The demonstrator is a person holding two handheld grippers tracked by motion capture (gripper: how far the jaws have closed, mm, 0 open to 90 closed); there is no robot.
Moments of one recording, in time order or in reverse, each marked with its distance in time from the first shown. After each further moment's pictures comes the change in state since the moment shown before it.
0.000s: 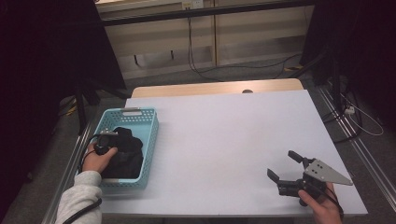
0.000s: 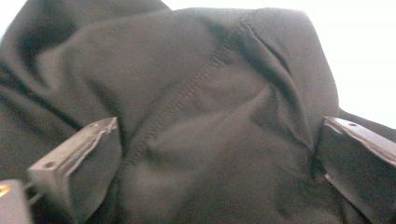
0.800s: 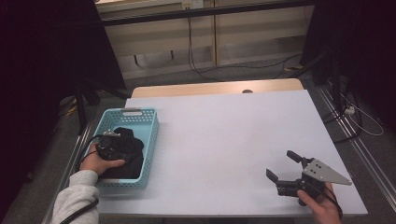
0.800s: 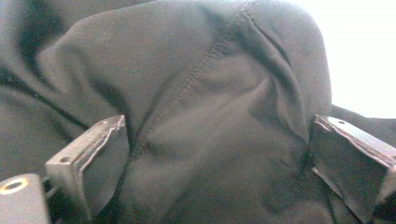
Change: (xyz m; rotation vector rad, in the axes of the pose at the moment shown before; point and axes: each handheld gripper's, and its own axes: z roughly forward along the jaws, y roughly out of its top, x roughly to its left) left arm -0.007 0.001 -0.002 0.035 -0.004 0.027; right arm 0.001 0.000 0.002 0.001 0.010 -0.012
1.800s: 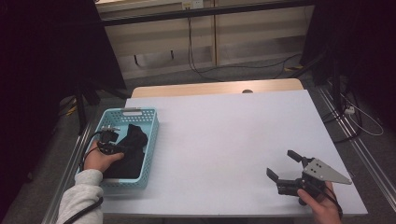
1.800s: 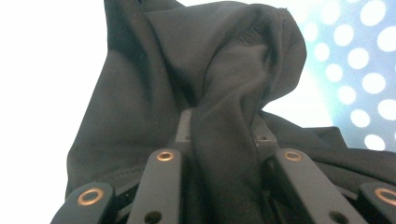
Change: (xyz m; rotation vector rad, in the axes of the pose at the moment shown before) left arm -0.006 0.017 -0.007 -0.052 -0.052 -0.104; right arm -0.002 0.000 0.001 0.001 -0.010 0.006
